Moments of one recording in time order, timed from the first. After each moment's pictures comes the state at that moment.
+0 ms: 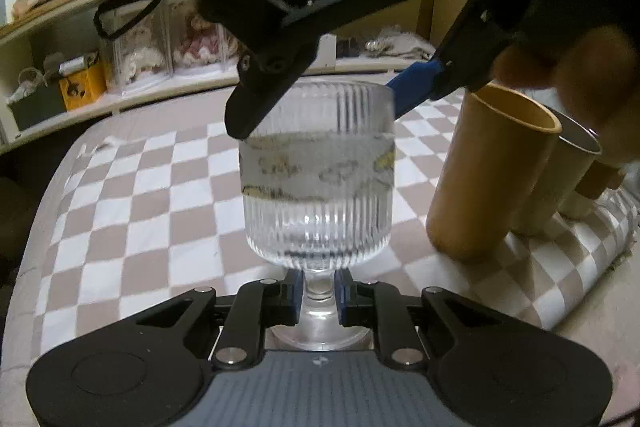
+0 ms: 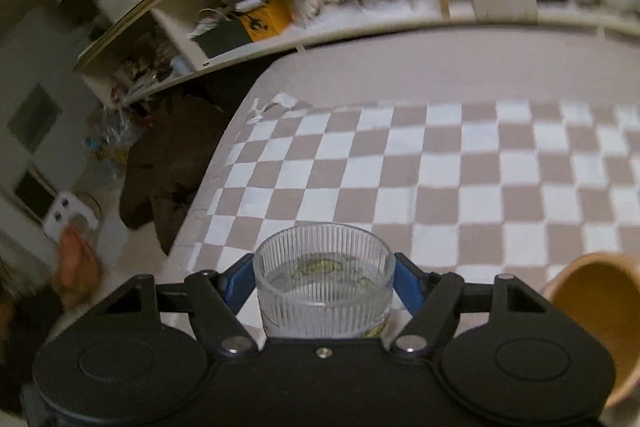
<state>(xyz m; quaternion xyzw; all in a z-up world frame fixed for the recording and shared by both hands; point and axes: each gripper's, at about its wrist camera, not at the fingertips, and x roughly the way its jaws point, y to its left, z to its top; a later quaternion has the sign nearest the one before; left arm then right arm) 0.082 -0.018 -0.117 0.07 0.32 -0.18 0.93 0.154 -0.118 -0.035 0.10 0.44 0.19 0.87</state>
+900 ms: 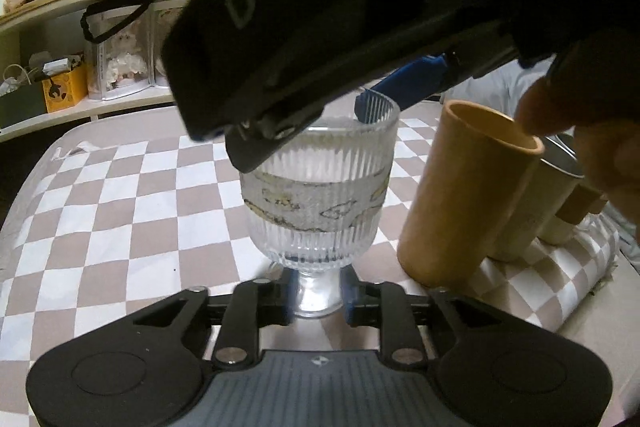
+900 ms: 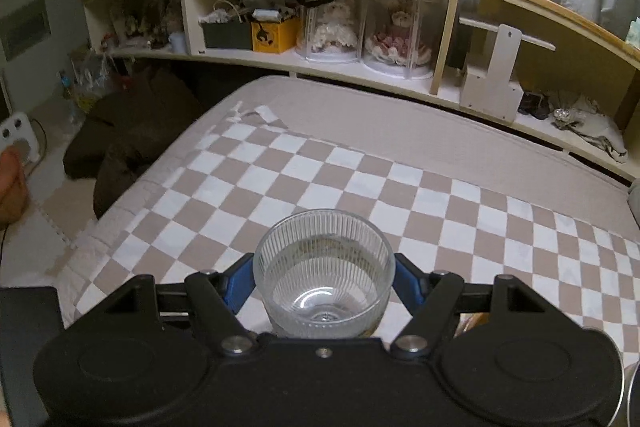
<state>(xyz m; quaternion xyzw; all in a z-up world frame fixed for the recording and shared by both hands) 0.082 -0.022 -0.121 0.03 0.30 -0.21 0.93 0.118 -0.103 -0.026 -0.07 0.36 0.16 0.92</state>
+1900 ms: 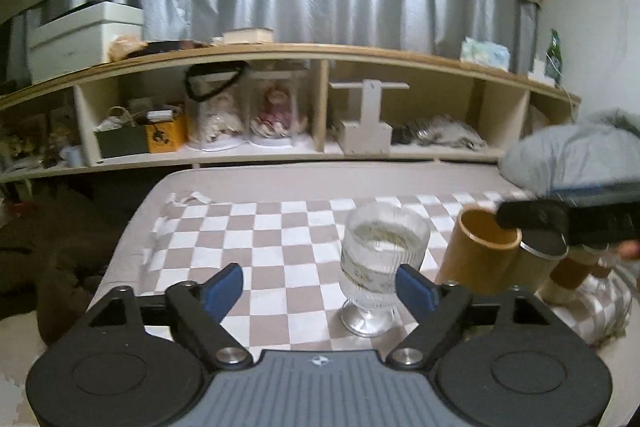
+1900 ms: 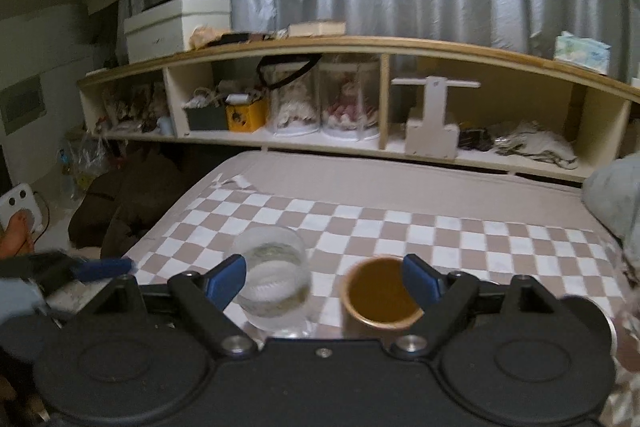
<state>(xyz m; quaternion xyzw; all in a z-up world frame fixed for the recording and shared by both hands) -0.005 0.015 -0.025 0.01 0.24 -0.09 0.97 0.018 -0.193 0.006 0.00 0.25 0.12 0.96</state>
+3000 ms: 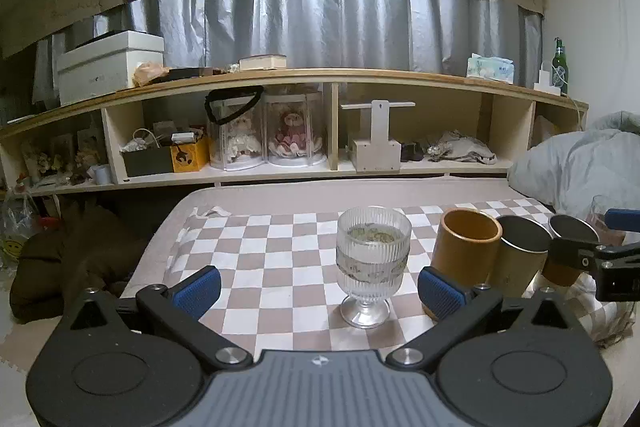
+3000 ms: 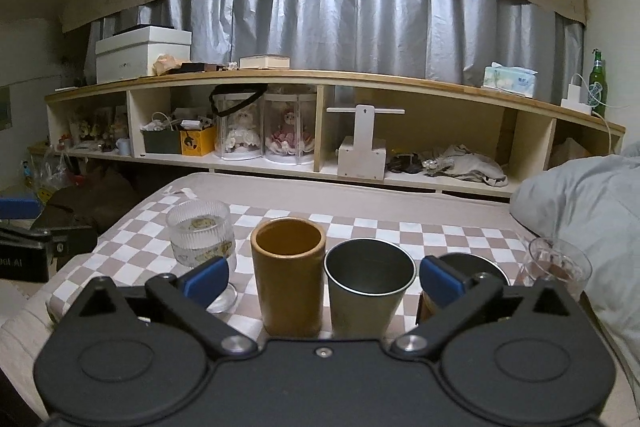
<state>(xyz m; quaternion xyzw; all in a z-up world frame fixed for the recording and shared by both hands) -0.053 0.000 -0.020 0.03 0.20 -0.06 0.98 -0.062 -0.241 -0.021 -0.03 0.18 0.05 0.98</state>
